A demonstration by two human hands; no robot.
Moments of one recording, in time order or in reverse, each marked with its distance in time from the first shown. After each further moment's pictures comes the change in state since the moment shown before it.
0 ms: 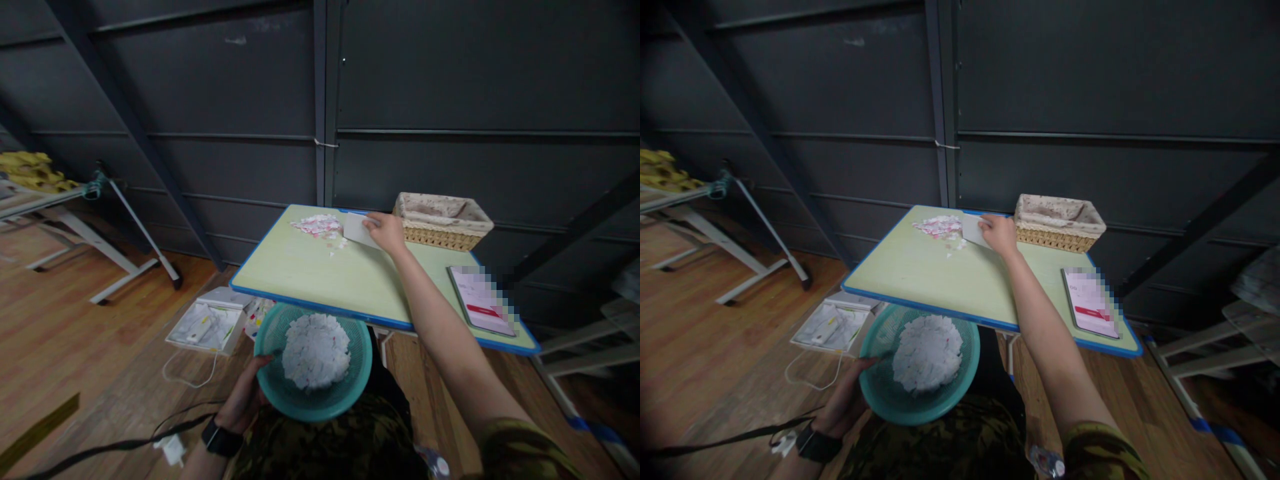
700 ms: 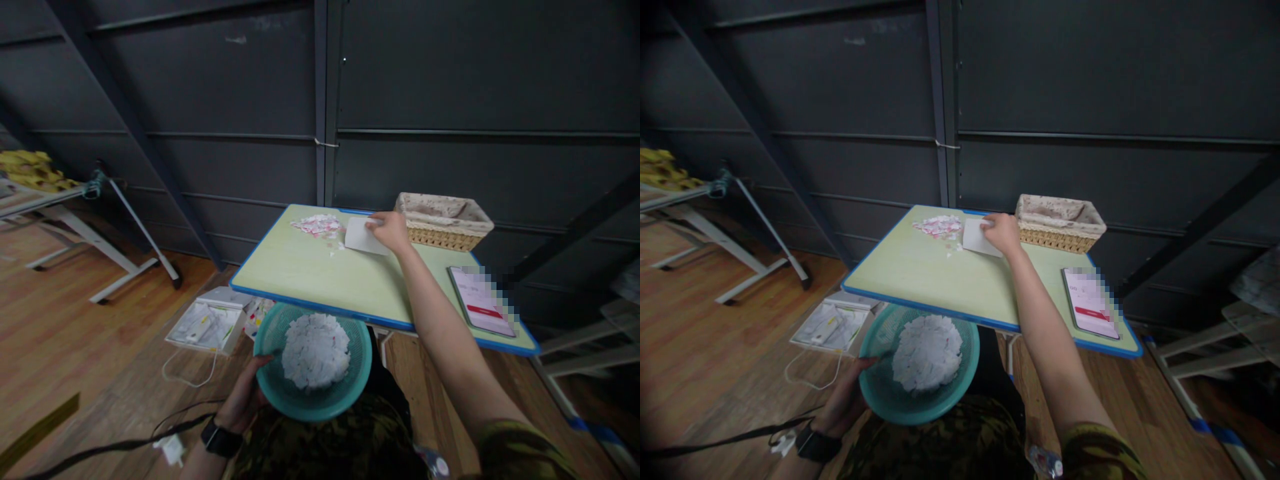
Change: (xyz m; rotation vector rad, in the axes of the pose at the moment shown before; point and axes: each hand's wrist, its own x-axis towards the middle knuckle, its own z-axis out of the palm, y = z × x) left_hand -0.003 0.002 0.003 -0.009 0.002 -0.009; right_hand 0.003 0.000 -0.012 -0.032 -0.043 0.000
